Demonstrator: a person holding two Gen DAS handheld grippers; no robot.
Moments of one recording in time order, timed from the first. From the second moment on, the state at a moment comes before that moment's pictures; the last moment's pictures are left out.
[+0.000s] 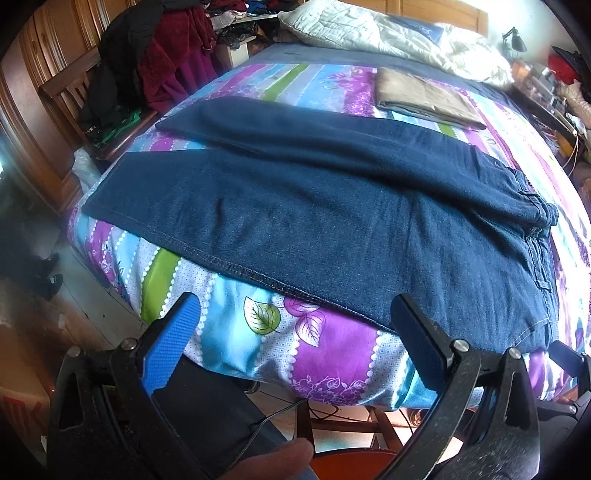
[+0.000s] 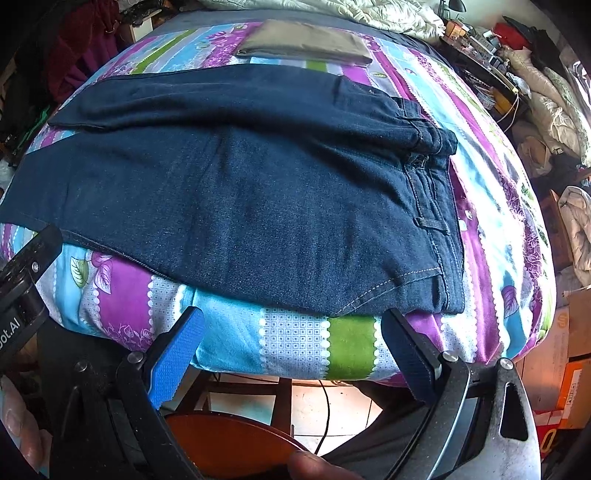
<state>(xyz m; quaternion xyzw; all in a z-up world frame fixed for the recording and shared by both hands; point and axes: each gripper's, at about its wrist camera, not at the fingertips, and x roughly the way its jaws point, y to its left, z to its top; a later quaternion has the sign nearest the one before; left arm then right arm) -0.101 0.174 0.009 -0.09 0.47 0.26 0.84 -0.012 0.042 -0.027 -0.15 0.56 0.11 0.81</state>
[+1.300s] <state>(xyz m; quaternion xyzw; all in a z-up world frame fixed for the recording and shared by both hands) 0.013 0.475 0.038 -0.11 0.43 0.30 0.84 0.241 -0.120 0.064 0.10 0.44 0.08 0.89</state>
